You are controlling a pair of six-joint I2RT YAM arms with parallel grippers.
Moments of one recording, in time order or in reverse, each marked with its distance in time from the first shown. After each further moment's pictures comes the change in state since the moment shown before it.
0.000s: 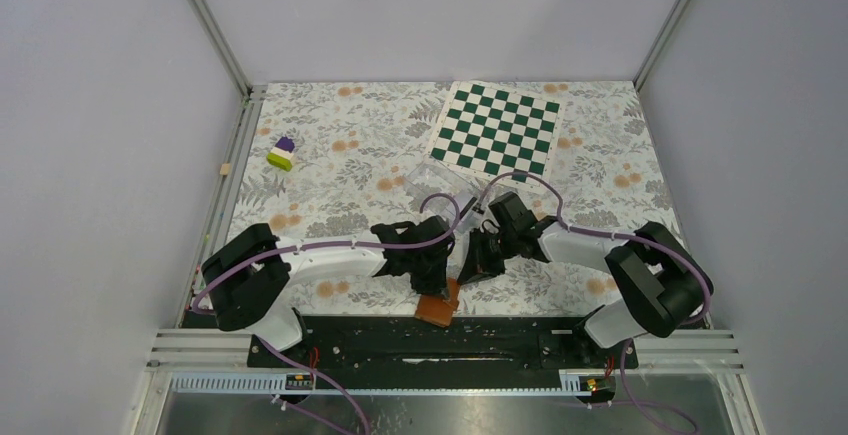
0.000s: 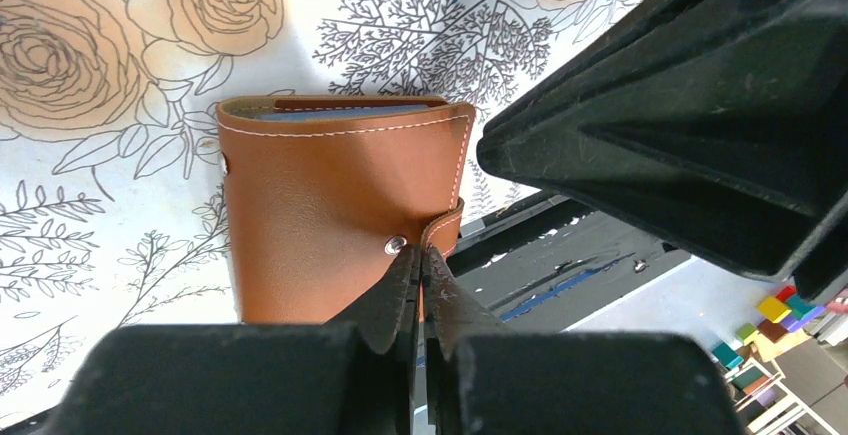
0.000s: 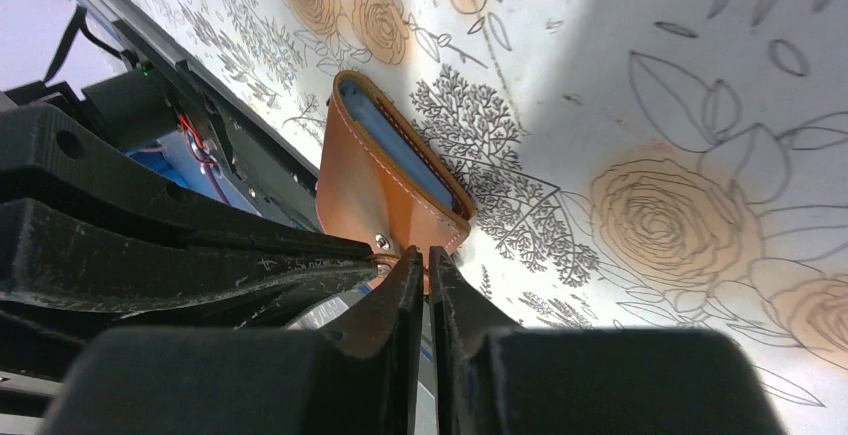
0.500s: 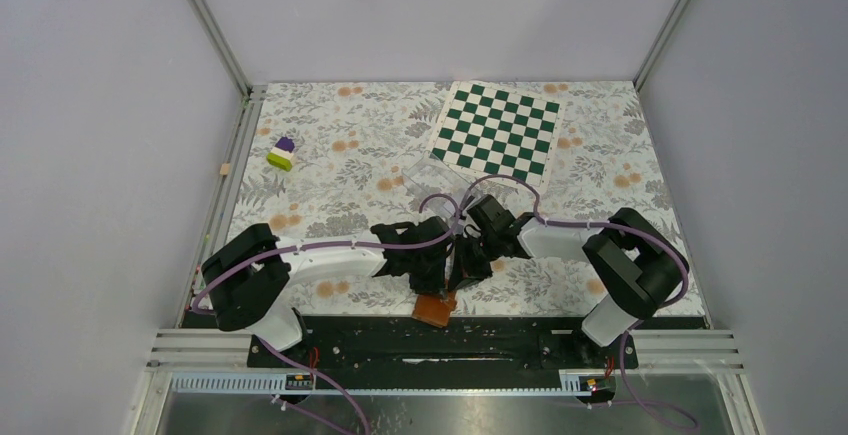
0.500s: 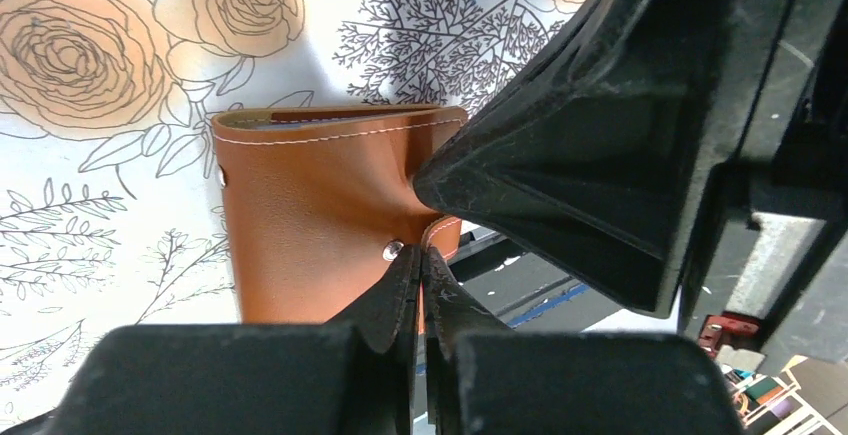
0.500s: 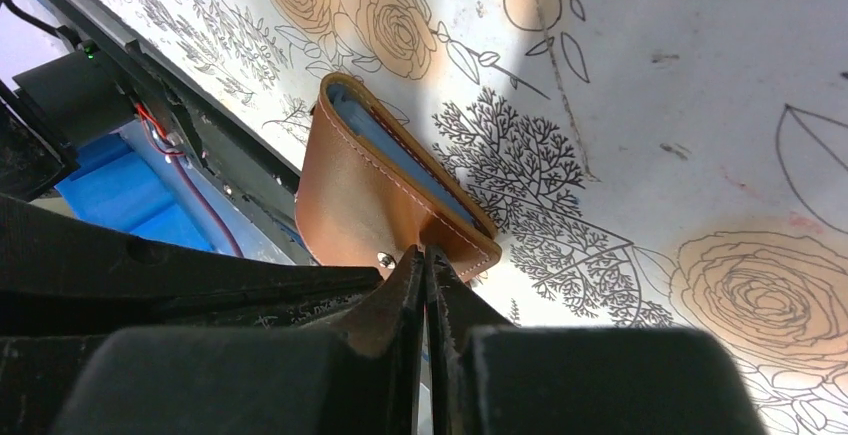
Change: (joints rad) left arm 0.000 0.000 0.000 -0.019 -0.016 0.011; right arm 0.113 0.132 0.092 -0.031 0.035 0.017
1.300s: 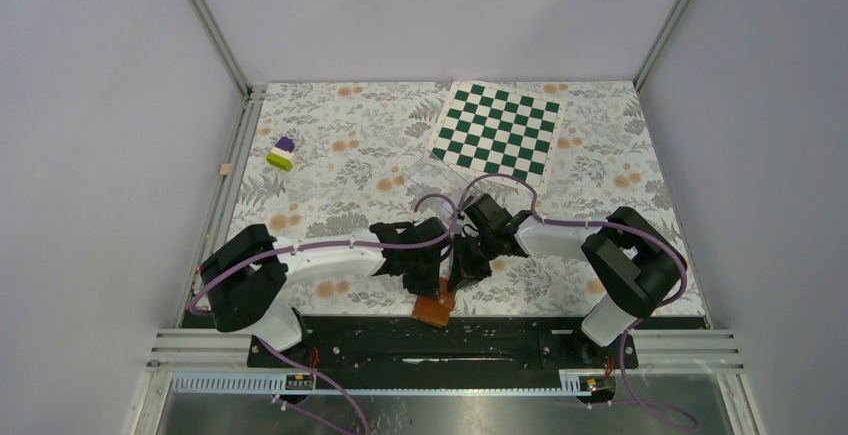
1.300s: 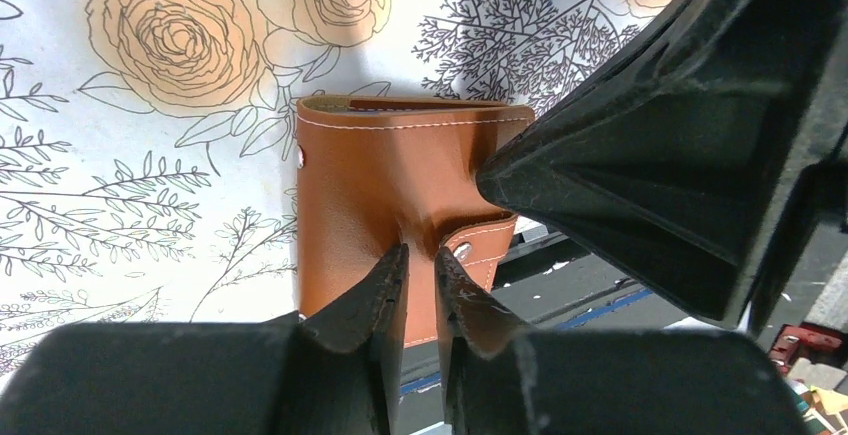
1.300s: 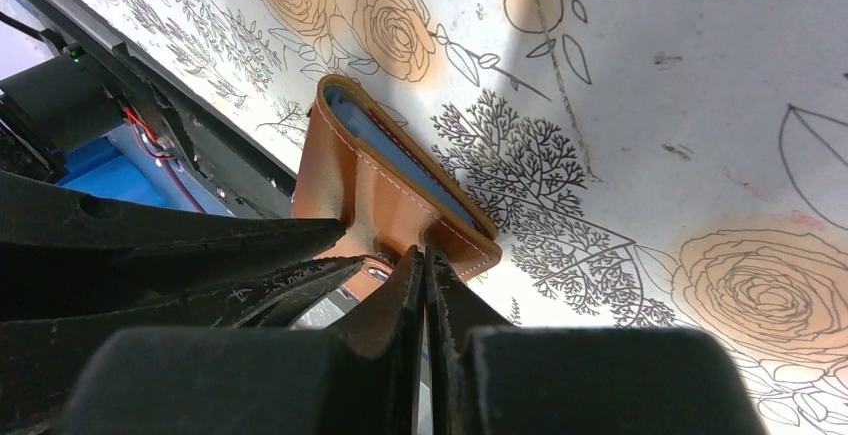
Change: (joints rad) left arm 0.000 -0.010 0.012 -0.095 -0.072 0.019; right arm 0.017 0.016 0.038 -0.051 0.027 -0.003
